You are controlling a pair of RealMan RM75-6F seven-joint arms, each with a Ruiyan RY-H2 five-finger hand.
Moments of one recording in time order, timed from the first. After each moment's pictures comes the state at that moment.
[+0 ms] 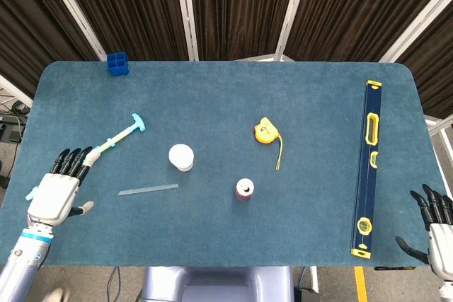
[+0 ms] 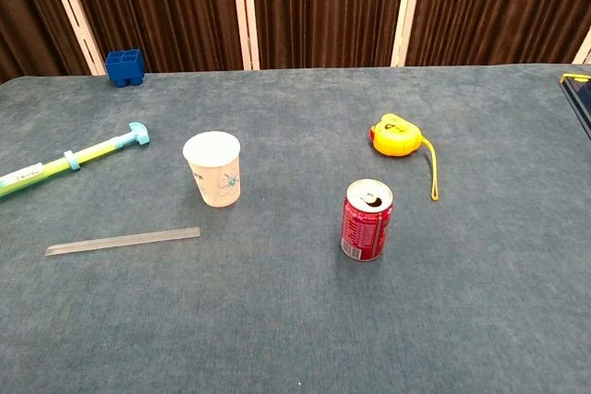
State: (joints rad) left arm -0.26 -1.13 -0.03 -1.85 1.46 1.33 0.37; right arm -0.08 -1.11 0.02 -1.59 -1.55 1.59 0.04
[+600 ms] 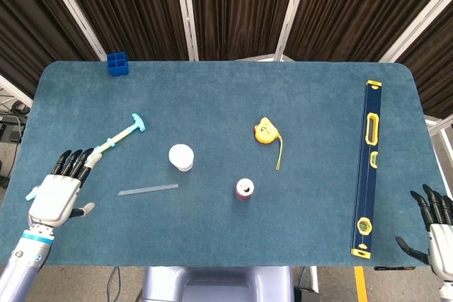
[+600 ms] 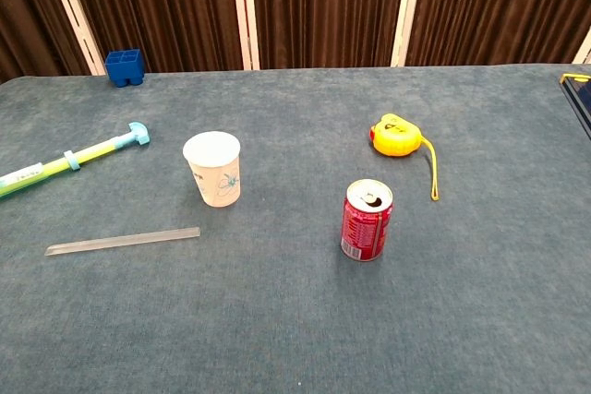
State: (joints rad) left arm -0.26 -1.13 -0.02 -1.85 1.45 1.32 0.38; right arm -0.08 -1.12 0.02 -1.59 -1.55 1.59 0.04
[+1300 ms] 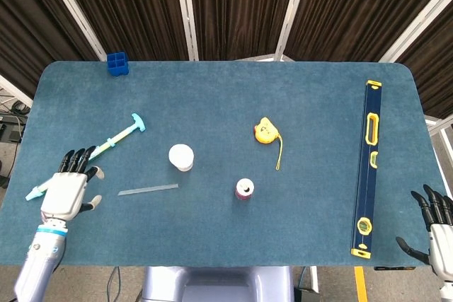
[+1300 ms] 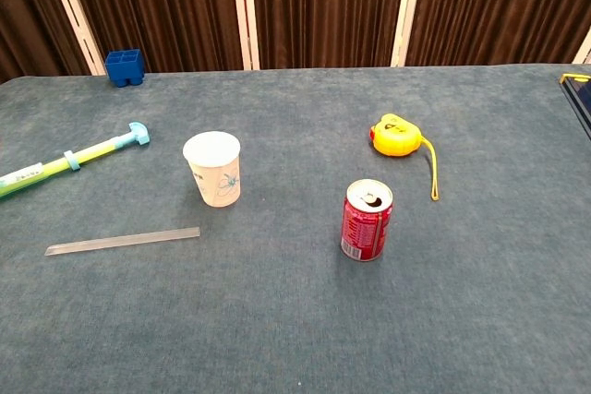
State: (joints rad) left arm -0.28 -1.27 -0.08 -1.84 1.27 1.32 0.51; right arm -0.08 -1.12 0.02 -1.58 -1.55 1.60 0.05
